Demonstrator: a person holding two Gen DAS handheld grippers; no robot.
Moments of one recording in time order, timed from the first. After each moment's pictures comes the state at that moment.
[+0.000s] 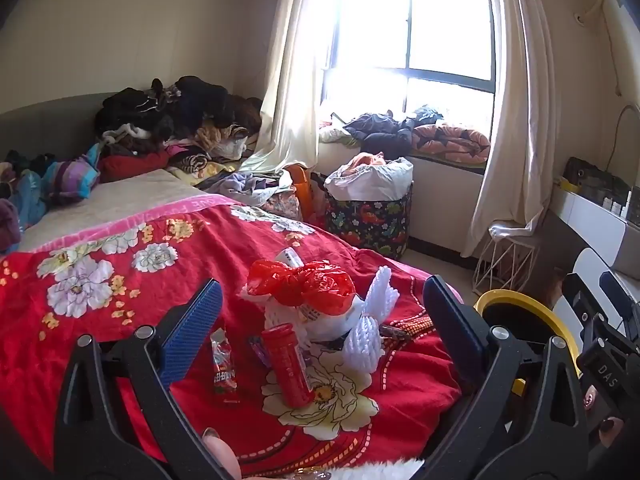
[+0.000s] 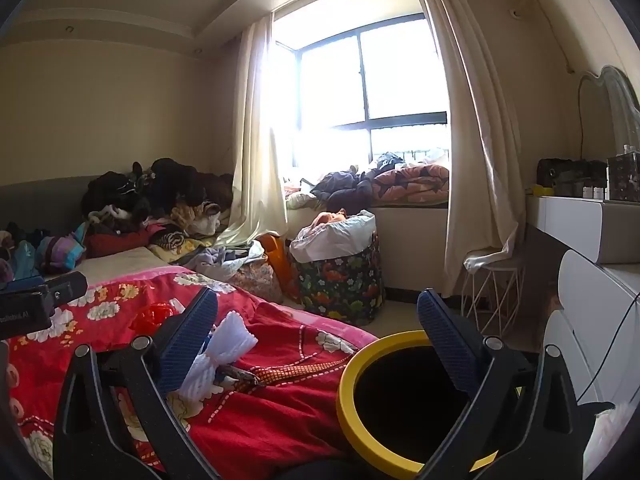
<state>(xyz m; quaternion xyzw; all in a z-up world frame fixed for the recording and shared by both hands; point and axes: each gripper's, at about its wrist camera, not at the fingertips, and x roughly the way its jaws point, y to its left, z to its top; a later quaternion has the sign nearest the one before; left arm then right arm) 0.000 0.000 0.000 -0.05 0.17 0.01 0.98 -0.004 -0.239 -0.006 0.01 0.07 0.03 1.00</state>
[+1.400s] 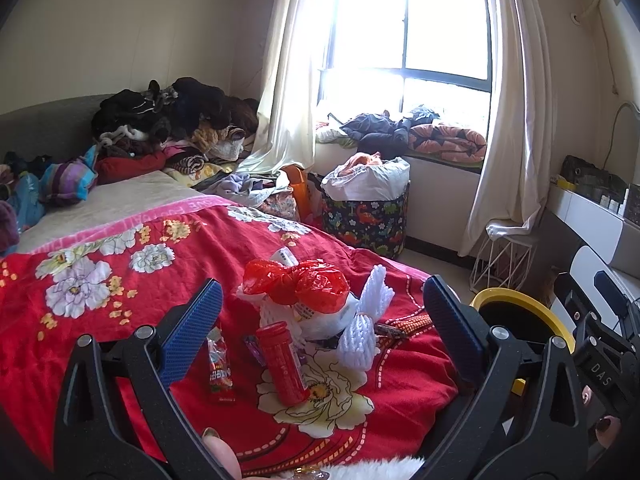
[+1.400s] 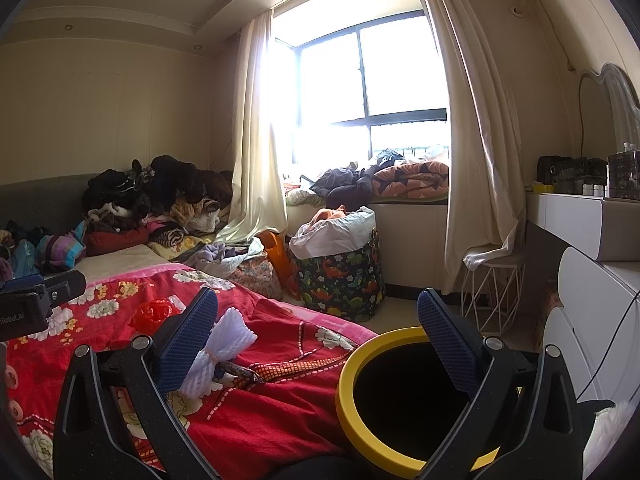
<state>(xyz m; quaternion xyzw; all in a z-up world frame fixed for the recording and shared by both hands) -0.003 -0.004 0.000 -0.05 0.17 0.00 0.98 0.000 -0.236 -0.012 0.01 0.07 0.02 1.00</state>
